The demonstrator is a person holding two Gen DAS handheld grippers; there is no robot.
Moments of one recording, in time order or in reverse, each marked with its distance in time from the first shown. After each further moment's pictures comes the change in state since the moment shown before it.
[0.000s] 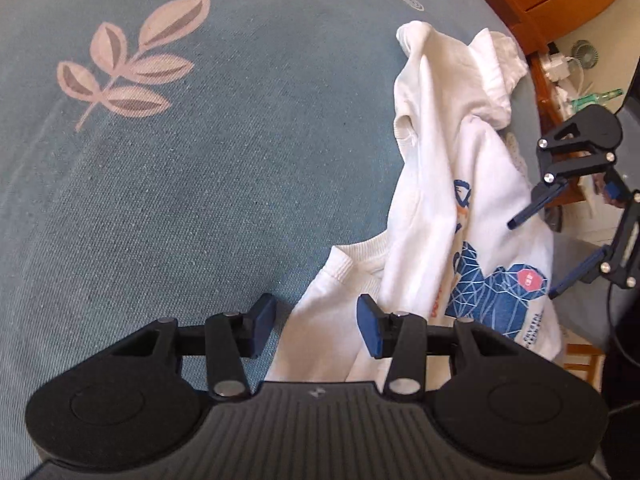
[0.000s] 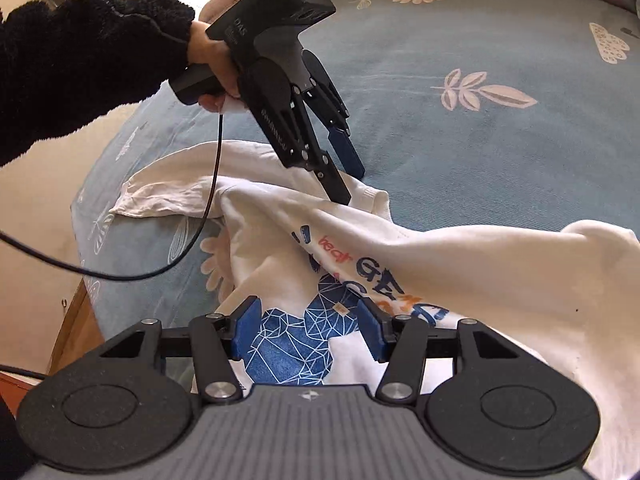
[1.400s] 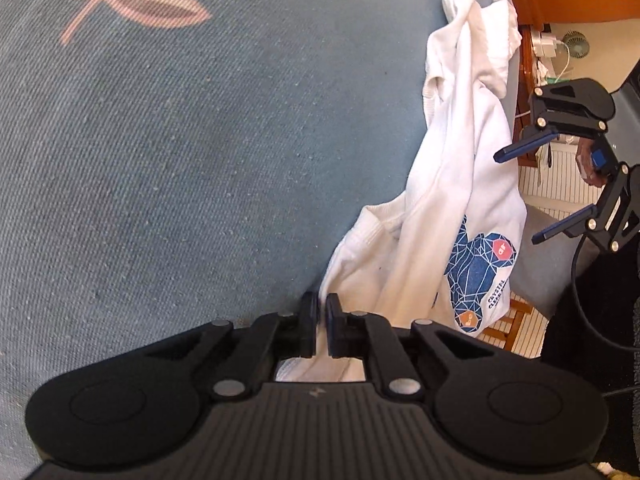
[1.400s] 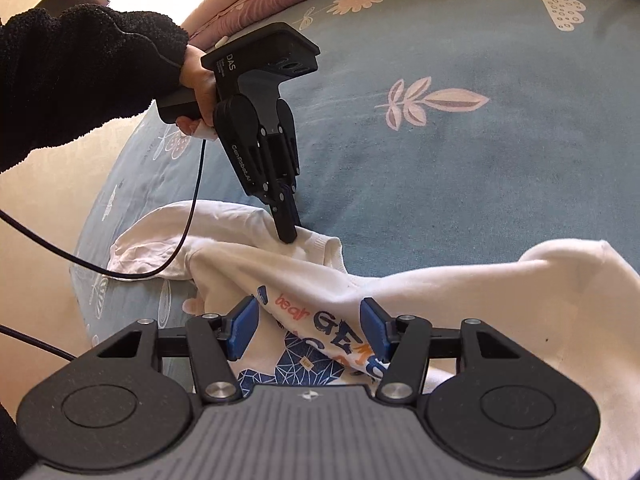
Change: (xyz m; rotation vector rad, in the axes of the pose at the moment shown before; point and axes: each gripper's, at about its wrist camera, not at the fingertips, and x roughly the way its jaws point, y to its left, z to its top) left arm 0.026 0.045 0.018 -0.110 0.268 -0.192; right arm 0.000 -0.047 0.028 0.187 -0.042 0.038
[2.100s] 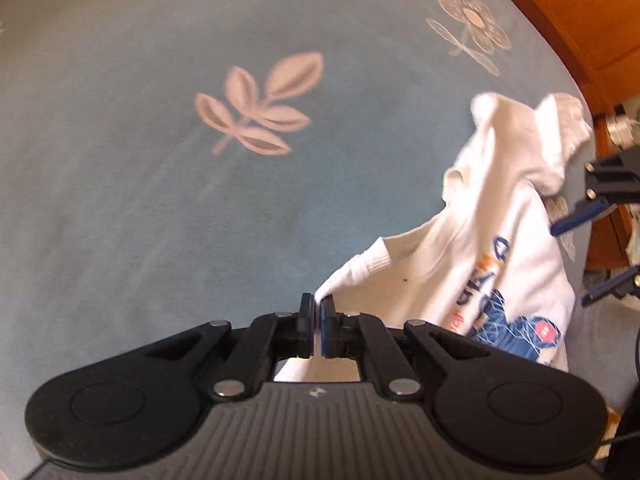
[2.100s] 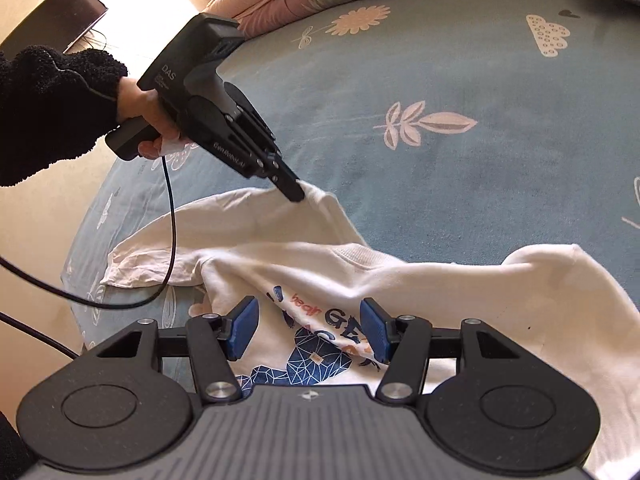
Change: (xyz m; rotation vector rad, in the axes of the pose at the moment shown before) left arm -0.080 -0.066 -0.055 -0.122 -0.428 0.476; right arm -0.033 0.028 0.002 -0.030 -0.059 -0.056
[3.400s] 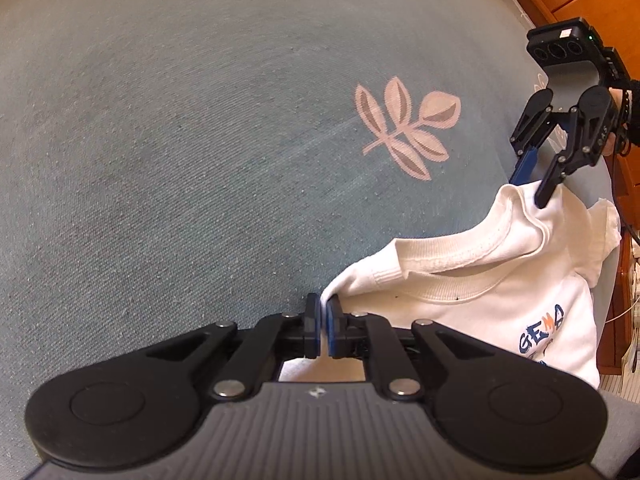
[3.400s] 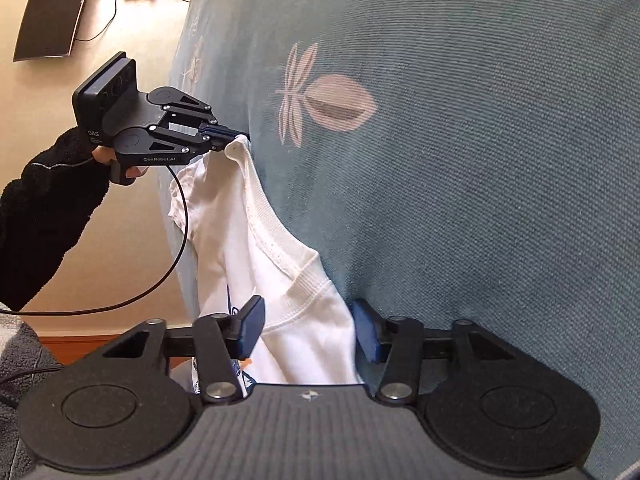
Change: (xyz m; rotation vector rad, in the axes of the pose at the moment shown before) left arm 0.046 0.069 -0.037 -0.270 -0.125 -0.063; right arm 0.126 -0.220 0.128 0.127 0.594 0.454
